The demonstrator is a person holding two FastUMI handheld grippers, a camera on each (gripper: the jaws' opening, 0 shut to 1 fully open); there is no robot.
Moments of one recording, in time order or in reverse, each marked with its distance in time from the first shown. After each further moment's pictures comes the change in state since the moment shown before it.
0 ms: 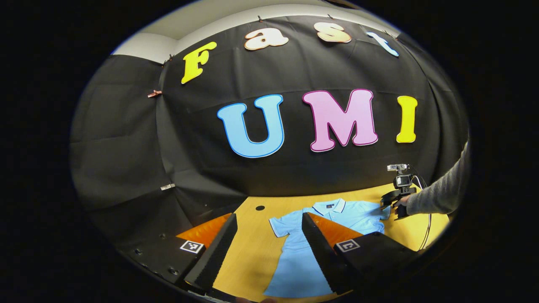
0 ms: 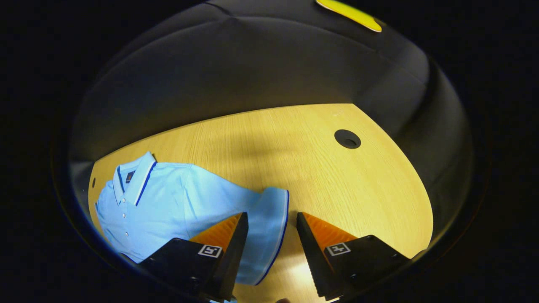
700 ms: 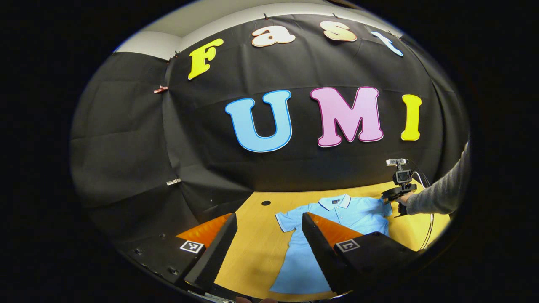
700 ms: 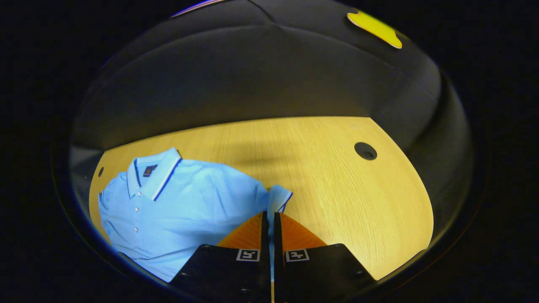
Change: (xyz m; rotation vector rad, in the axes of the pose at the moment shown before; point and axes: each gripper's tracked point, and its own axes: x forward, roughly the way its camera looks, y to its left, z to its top) left arm -0.010 0.023 -0.014 -0.009 0.020 0.026; right arm -0.025 0.052 0.021 -0.057 -0.102 0.096
